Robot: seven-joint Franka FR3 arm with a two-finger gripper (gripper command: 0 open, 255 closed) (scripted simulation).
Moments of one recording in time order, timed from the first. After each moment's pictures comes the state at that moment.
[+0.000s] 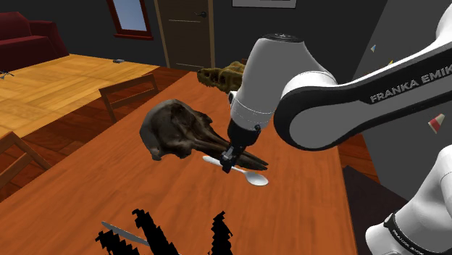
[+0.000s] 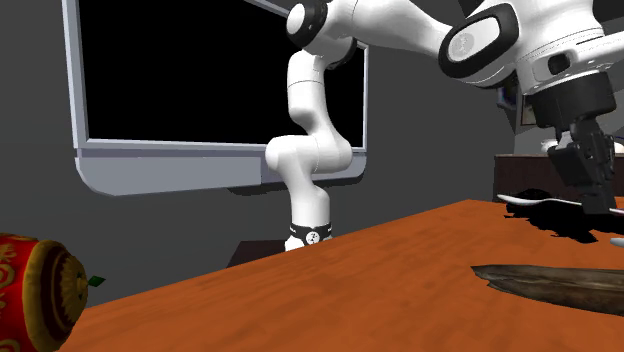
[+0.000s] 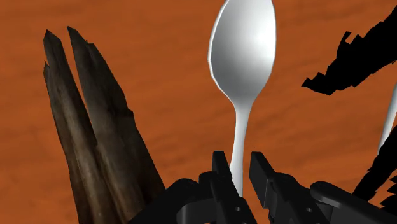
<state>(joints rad) 0.29 -0.19 0.39 -2.35 0.17 2.42 0.21</state>
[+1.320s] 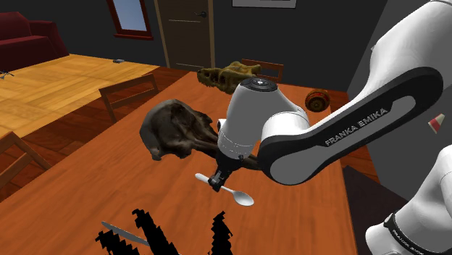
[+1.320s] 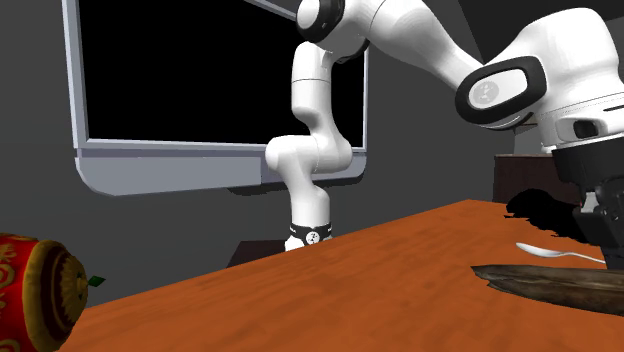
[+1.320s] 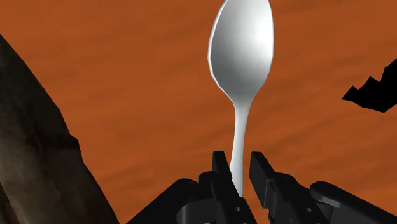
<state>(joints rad) 0.29 0.02 0.44 -2.35 0.05 2.63 0.32</state>
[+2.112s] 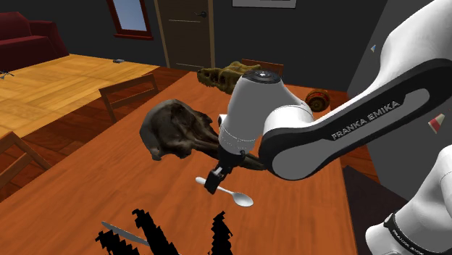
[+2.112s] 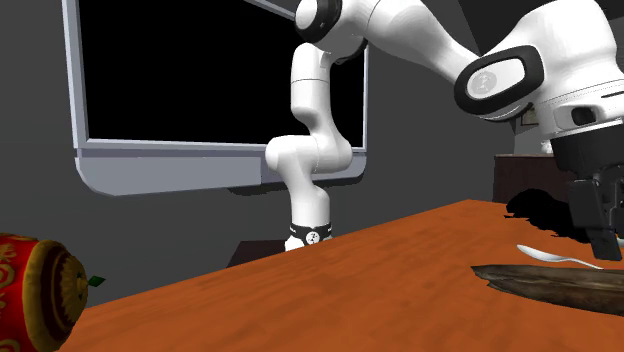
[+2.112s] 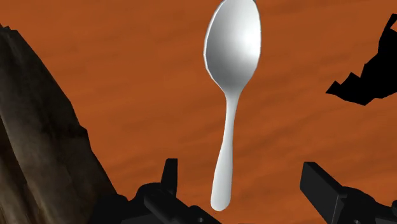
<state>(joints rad) 0.28 -0.01 0.44 -2.35 0.08 2.59 0.31</state>
